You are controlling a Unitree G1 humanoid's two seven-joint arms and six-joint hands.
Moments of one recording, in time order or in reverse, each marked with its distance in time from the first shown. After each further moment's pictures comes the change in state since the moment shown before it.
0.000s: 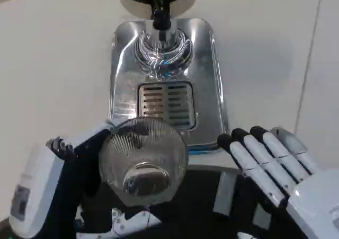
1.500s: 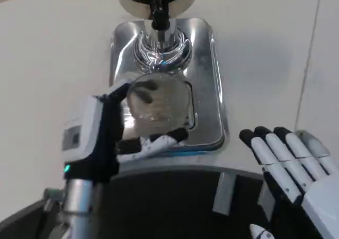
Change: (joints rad) left arm -0.580 -0.086 -0.107 0.640 0.143 0.167 0.189; right arm 0.085 0.121 0.009 -0.087 -0.063 0.063 0.038
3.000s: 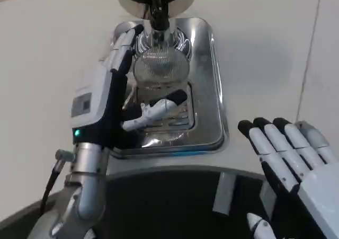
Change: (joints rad) left arm -0.263 0.108 -0.155 0.308 -0.081 0.015 0.147; right arm -0.057 0.015 0.026 -0.030 -0.017 0.055 0.061
